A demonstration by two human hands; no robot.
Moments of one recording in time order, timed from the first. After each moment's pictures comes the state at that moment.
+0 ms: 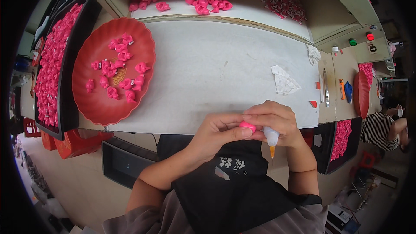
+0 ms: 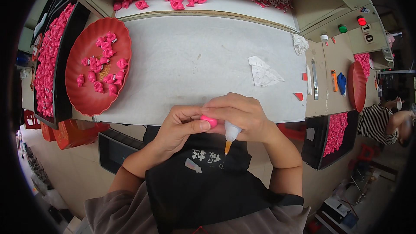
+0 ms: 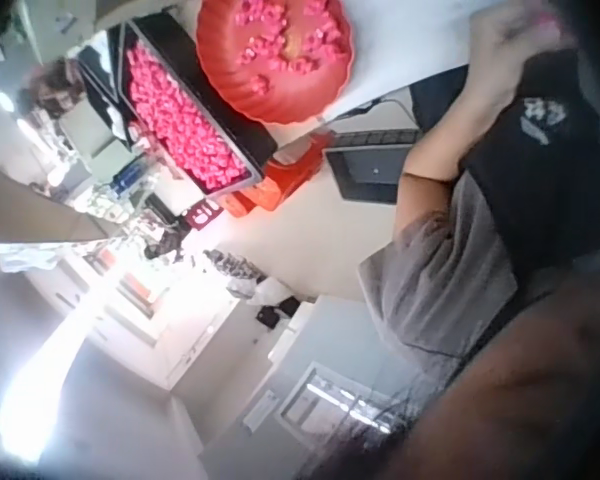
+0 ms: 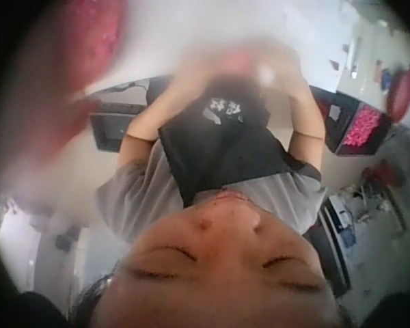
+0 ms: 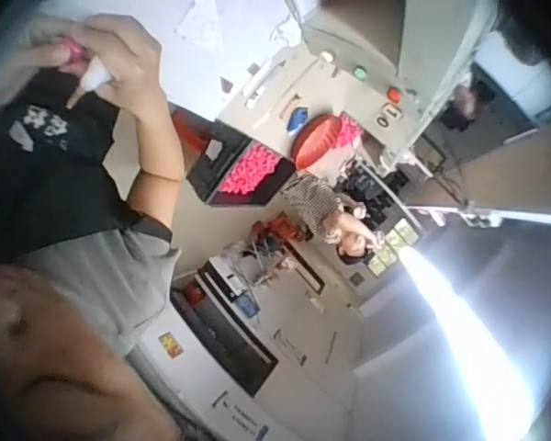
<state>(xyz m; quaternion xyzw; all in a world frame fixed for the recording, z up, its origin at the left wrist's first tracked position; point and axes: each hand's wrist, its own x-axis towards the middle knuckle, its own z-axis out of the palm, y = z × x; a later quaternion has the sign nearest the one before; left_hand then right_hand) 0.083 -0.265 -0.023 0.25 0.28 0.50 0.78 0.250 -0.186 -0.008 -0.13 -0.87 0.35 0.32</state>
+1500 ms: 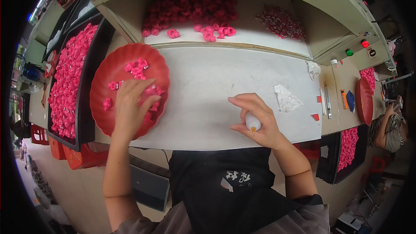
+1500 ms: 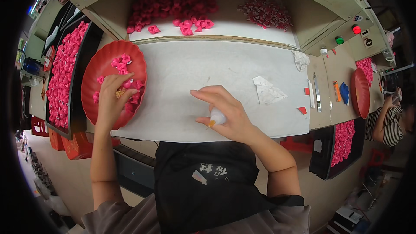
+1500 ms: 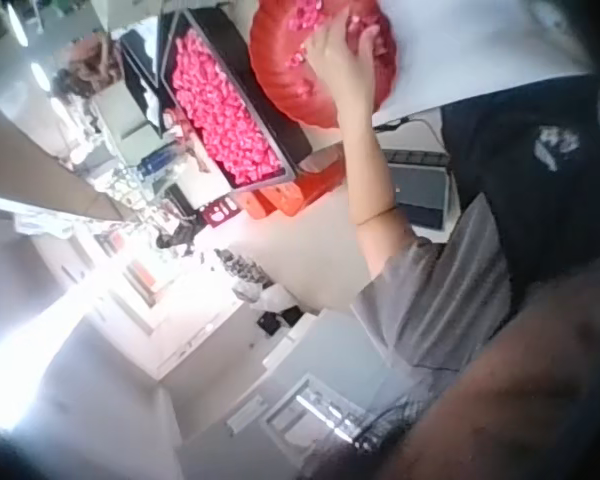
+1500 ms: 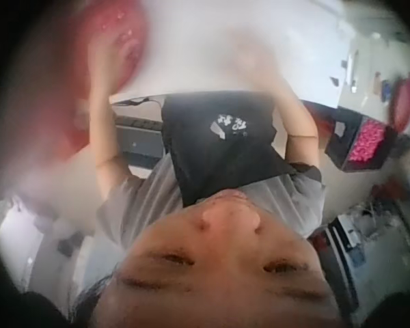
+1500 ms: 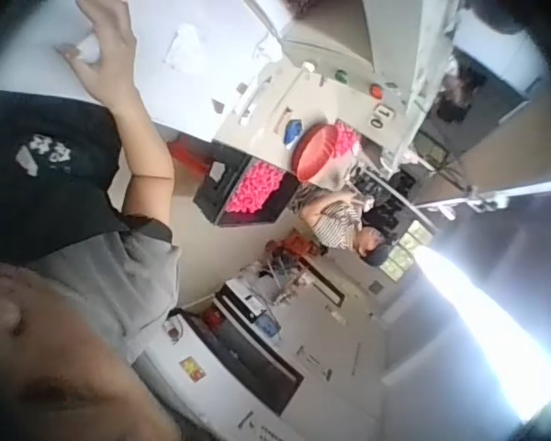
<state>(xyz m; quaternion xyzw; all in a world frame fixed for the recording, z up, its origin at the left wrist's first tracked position) -0.083 -0.240 0.003 0.68 0.68 0.27 0.01 0.205 -0.177 -0.009 -0.24 -0.80 0.44 0.35</state>
